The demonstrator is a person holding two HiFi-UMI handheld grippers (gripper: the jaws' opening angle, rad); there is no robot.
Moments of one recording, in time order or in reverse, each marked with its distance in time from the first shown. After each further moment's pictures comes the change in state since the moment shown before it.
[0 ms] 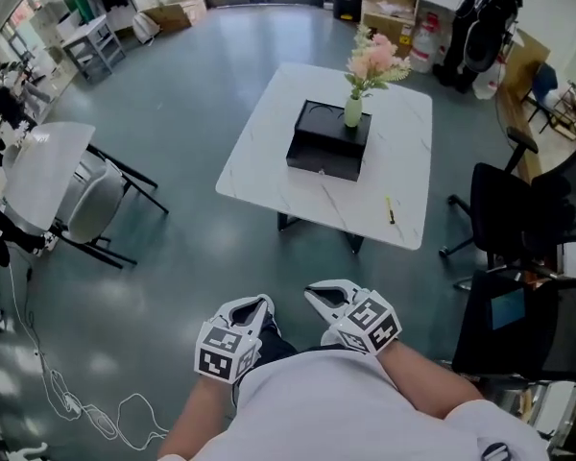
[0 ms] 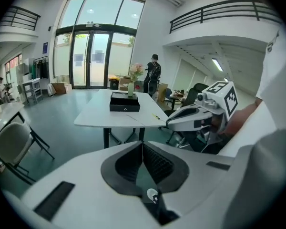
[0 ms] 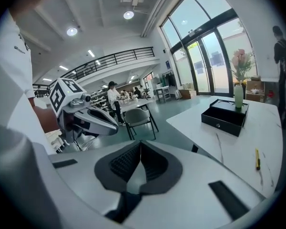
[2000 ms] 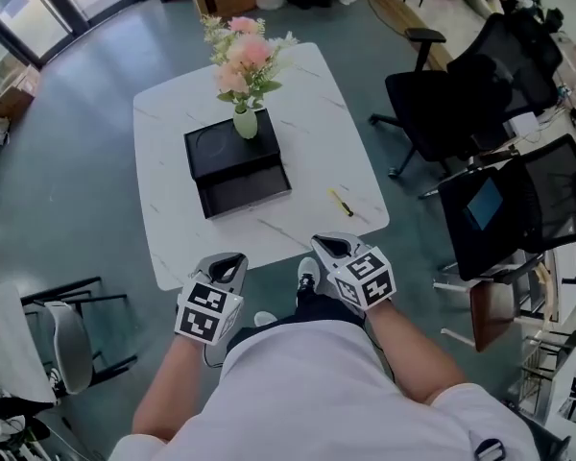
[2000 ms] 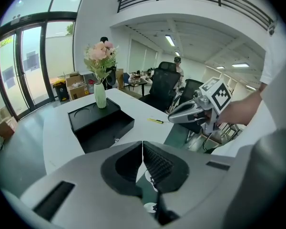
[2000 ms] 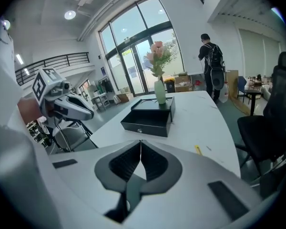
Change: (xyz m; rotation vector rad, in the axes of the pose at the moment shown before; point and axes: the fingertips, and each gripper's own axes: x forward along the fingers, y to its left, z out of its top) left arm 0.221 0.088 0.178 0.516 0.196 -0.425; right arm -0.004 -0.266 0.007 0.423 -0.078 -0.681
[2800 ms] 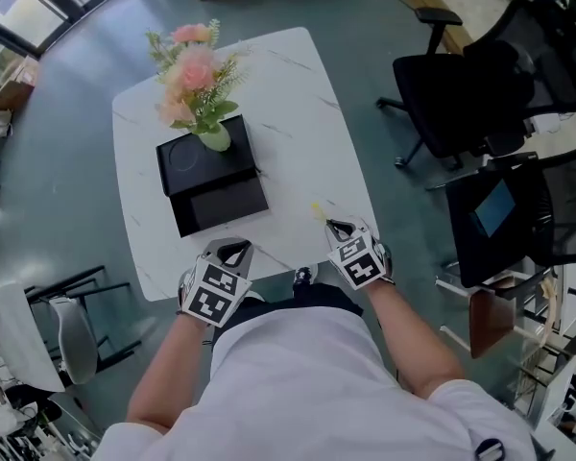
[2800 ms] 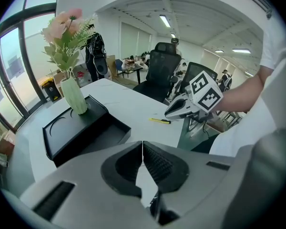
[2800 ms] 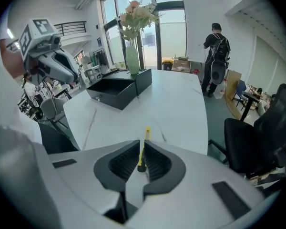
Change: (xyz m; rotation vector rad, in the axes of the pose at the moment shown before) left arm 0.116 0.001 0.054 0.096 0.185 -0.019; right arm 0.037 -0.157 -0.047 -0.144 0.280 -0.104
